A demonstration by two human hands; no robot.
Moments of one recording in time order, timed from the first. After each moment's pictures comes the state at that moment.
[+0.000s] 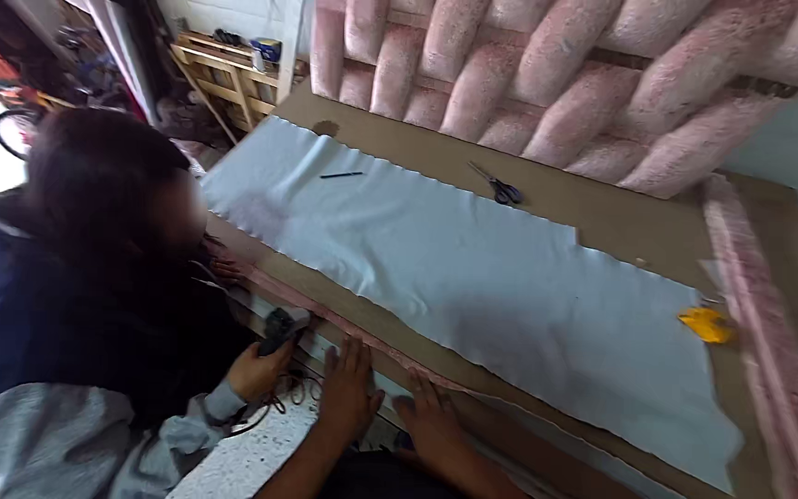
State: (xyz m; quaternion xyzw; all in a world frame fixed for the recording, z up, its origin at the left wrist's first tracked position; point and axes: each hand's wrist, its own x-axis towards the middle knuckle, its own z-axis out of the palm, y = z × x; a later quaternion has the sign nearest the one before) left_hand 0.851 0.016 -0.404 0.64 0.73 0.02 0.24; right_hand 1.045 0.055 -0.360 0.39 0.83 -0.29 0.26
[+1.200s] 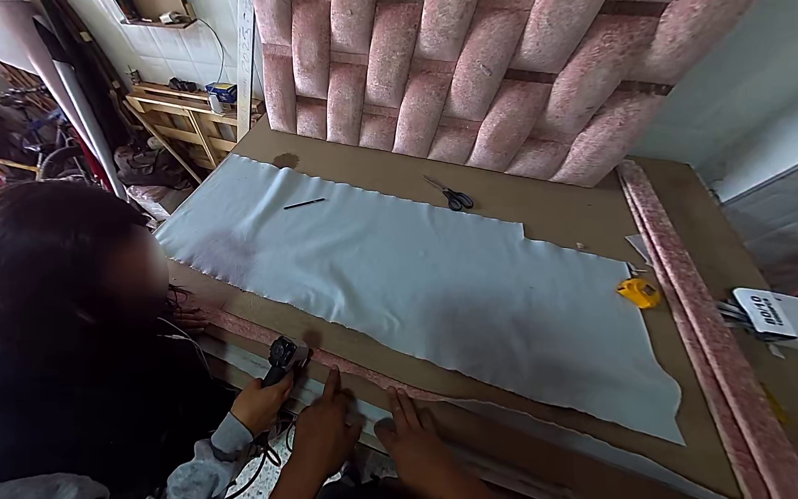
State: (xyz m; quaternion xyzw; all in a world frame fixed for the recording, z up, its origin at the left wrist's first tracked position) left_hand 0.843 0.037 -0.352 0.59 0.71 -0.13 0.37; right_hand 1.040 0.056 -0.358 0.39 0.83 -0.31 0.27
